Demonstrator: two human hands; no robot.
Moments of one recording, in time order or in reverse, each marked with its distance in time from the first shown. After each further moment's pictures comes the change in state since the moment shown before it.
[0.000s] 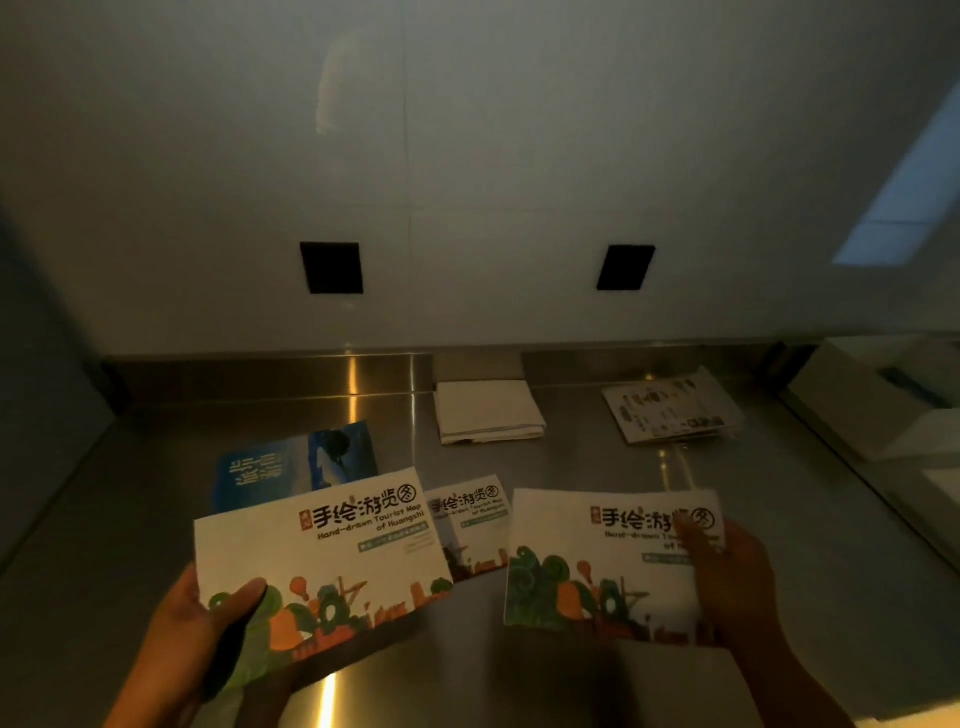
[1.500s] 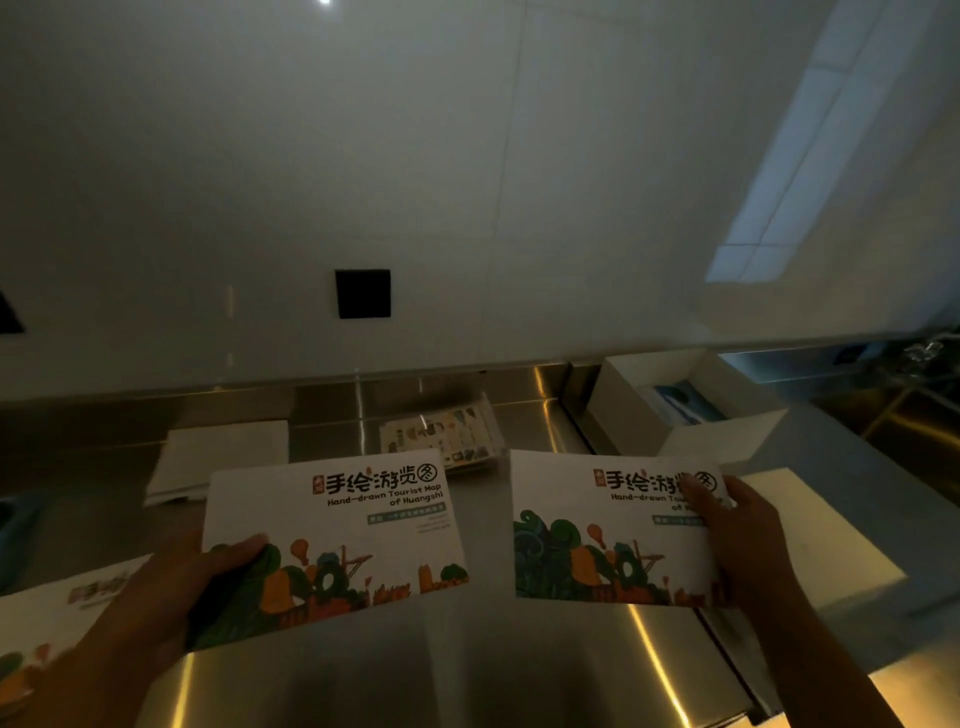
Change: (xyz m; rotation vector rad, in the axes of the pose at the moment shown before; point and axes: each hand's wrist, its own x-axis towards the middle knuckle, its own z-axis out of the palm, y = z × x) left_hand -0.089 0.055 0.384 -0.120 -0.376 -0.021; right_hand 0.245 0.032 -0.325 0.146 0.025 -0.102
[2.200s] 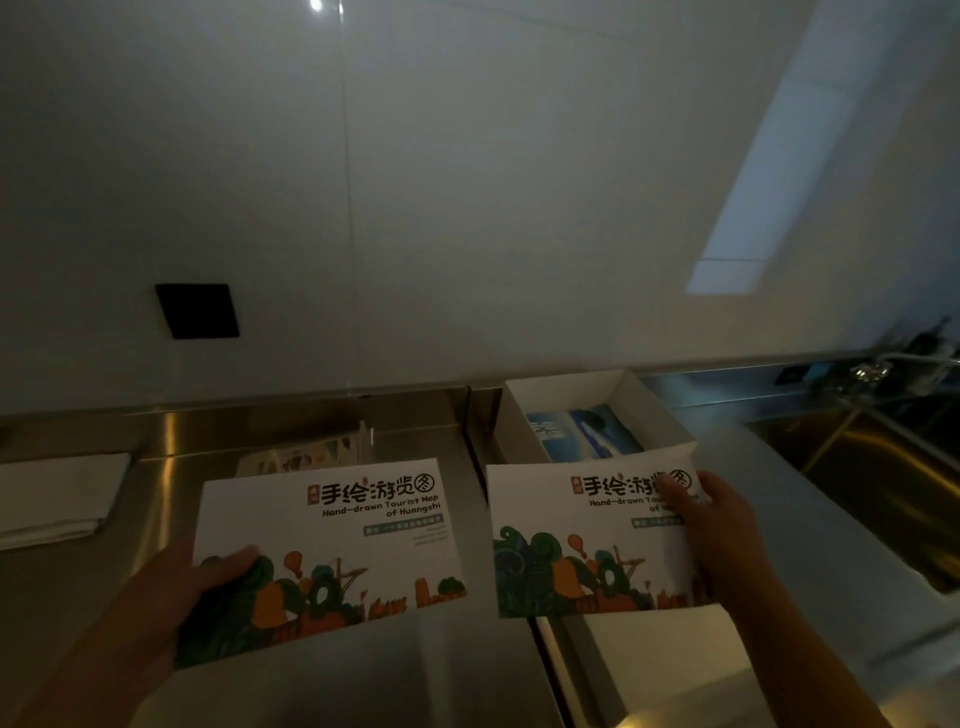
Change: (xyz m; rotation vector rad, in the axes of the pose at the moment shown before) left_hand 0.044 -0.023 0.221 0.002 -0.003 0.056; right_hand 0.171 0.027 -0.139 -0.044 -0.052 0.001
